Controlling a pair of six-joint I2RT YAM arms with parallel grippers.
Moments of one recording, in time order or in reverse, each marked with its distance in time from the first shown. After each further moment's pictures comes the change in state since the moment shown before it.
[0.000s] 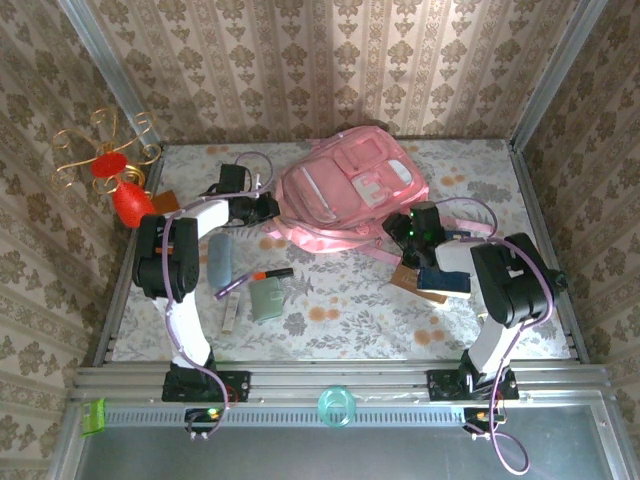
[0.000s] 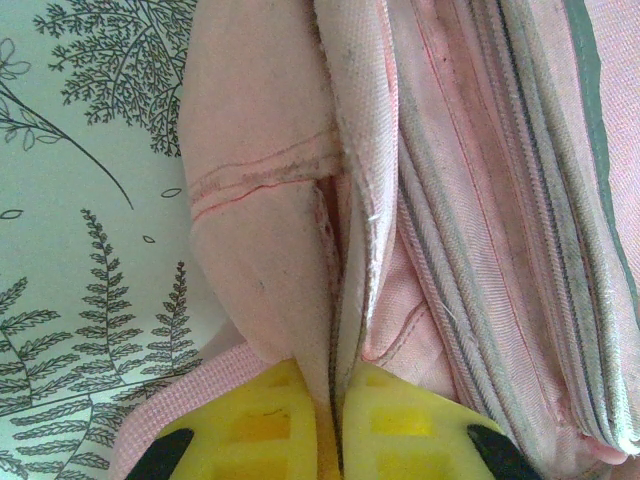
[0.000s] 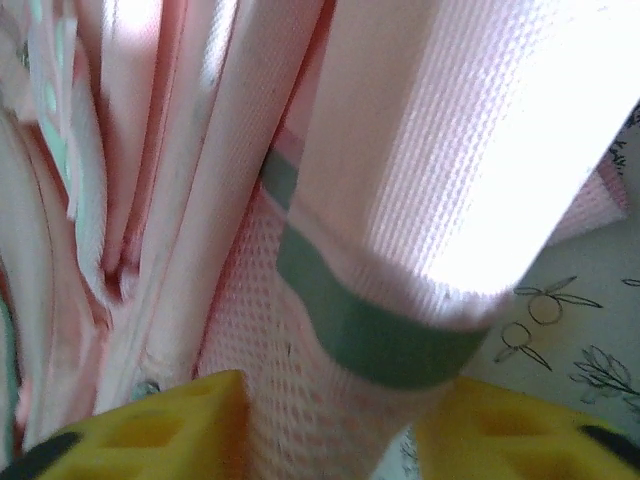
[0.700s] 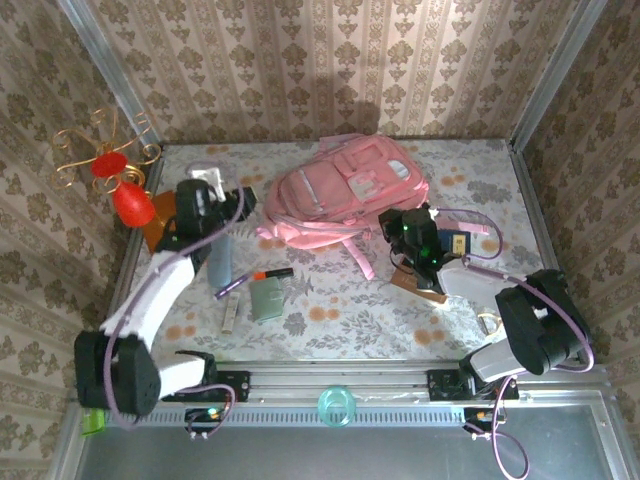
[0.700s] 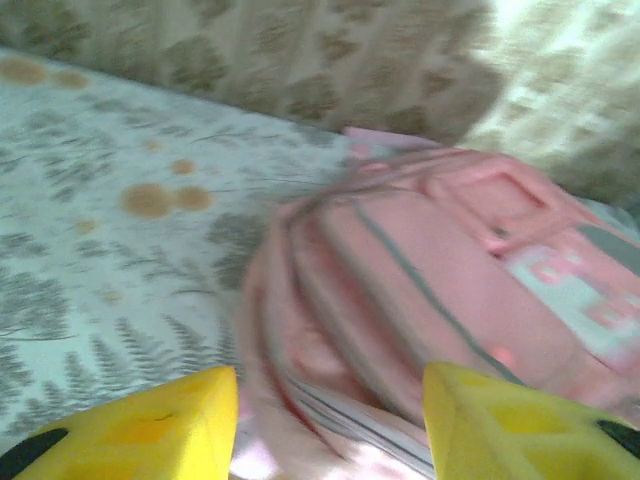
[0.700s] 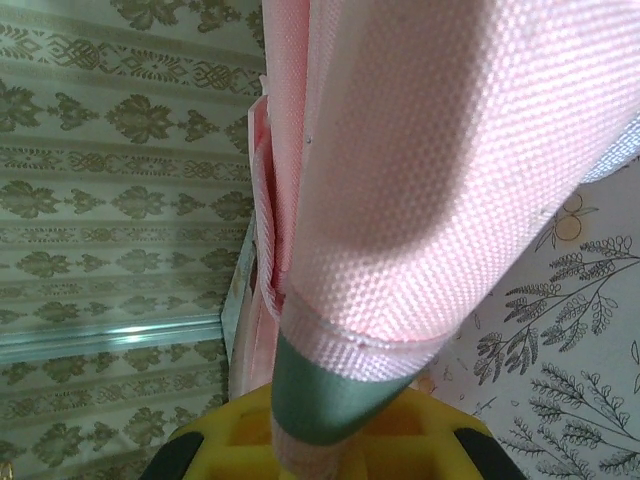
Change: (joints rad) left arm -0.060 -0.790 -0.432 0.193 -0.303 0.035; right arm 0.192 -0.301 -0.120 0.116 0.217 0.372
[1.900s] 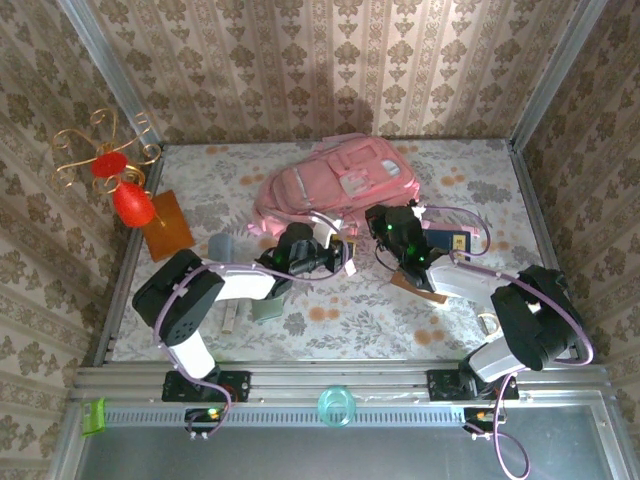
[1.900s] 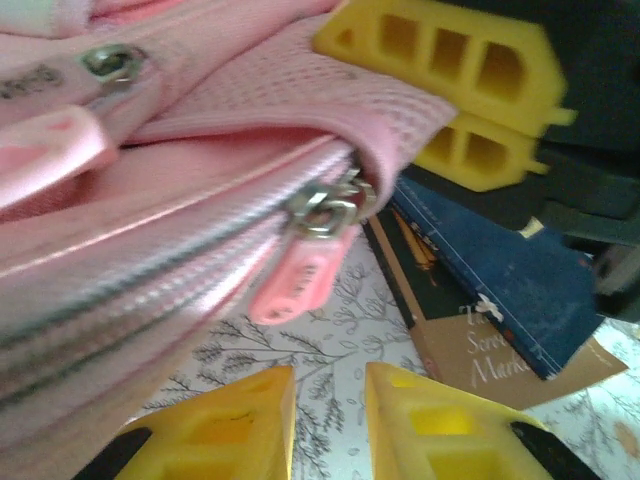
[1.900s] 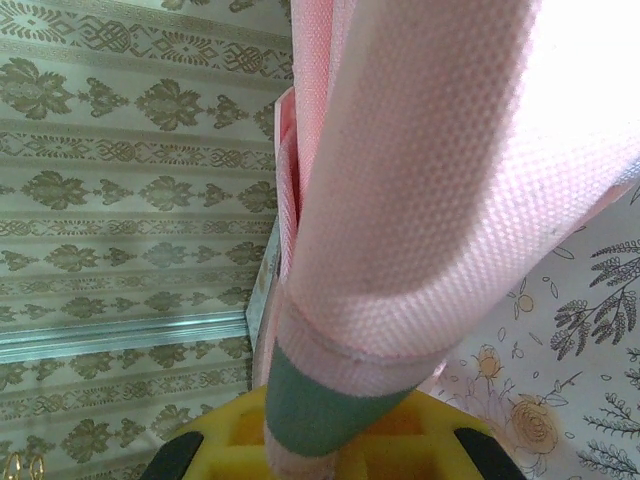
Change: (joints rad) left arm -0.528 0.546 -0.100 0.697 0.047 0.053; right arm 0.100 0.032 0.085 -0.021 0.092 0.051
